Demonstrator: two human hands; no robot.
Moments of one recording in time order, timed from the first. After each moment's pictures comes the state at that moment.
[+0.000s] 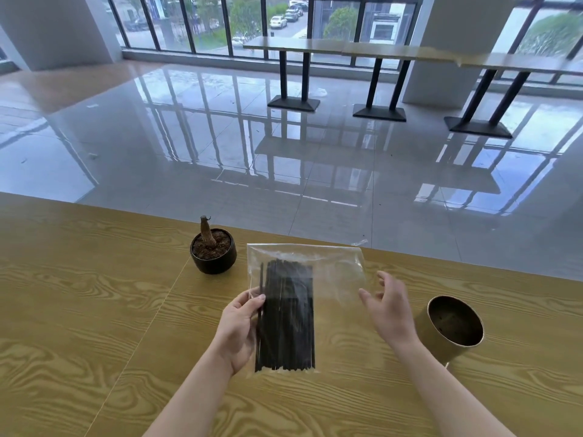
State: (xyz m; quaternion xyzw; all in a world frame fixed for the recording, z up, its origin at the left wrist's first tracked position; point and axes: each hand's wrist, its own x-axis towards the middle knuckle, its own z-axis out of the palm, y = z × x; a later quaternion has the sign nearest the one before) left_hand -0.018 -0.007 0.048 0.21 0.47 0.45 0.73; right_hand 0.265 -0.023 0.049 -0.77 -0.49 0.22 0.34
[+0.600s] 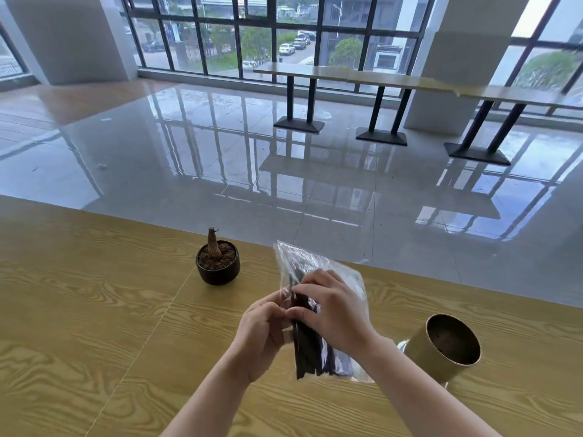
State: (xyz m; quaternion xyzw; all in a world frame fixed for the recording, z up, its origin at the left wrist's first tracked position) left_hand 0.011 -0.020 0.089 0.33 0.29 0.44 0.79; right_hand 0.183 -0.018 0.120 -0.52 -0.80 0.08 0.28
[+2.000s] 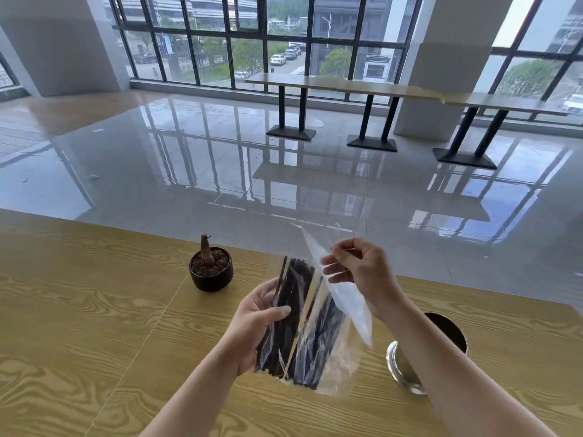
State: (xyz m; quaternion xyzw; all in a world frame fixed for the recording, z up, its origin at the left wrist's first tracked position) left_hand 0.005 -0.018 0.109 0.42 0.36 0.41 0.73; right_hand 0.232 0.005 0.174 -0.52 -0.48 0.46 0.53
